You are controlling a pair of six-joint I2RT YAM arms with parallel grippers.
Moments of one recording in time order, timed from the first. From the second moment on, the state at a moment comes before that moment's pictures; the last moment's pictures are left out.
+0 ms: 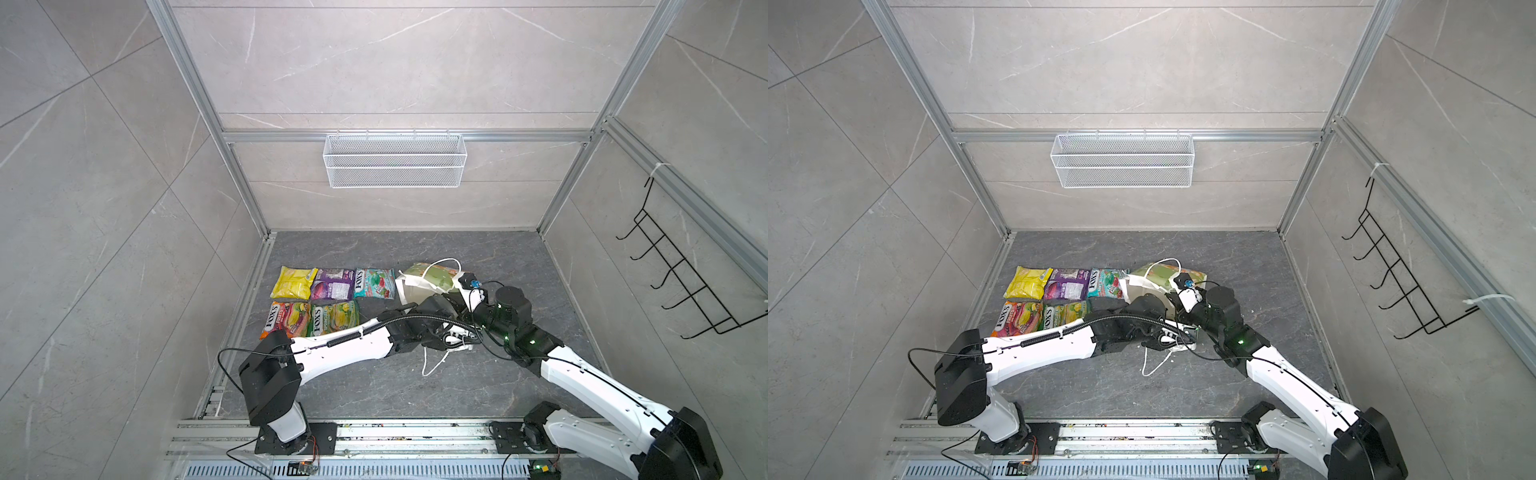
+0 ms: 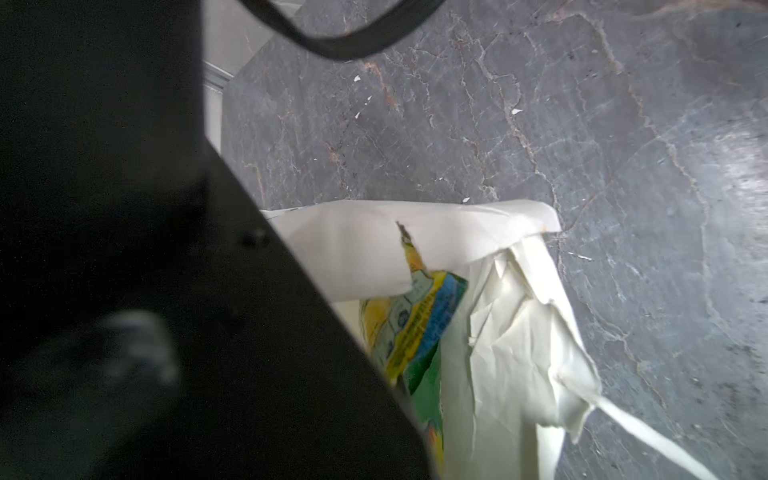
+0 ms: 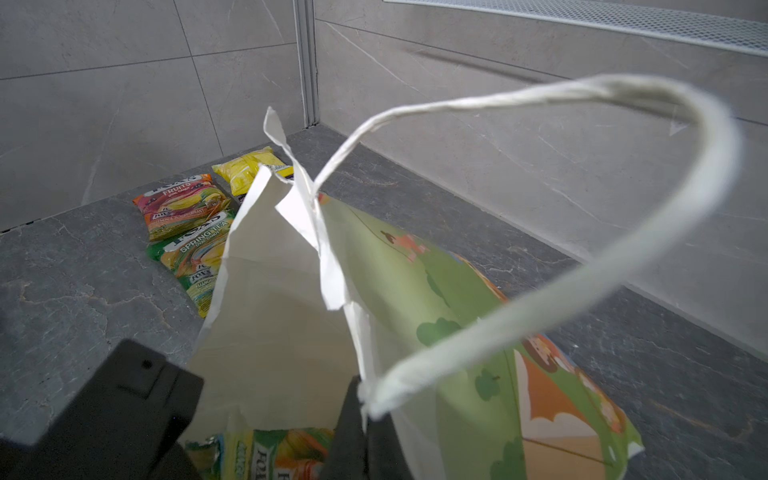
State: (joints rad) left arm -1.10 1.64 1.25 -0.34 -0.06 0.83; right arm 0.54 1.05 0.64 0.11 -0.22 -0.14
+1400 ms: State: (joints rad) left arm -1.17 1.34 1.10 -0.19 -0.39 0.83; right arm 0.54 1.06 0.72 0.05 0.02 -0.02
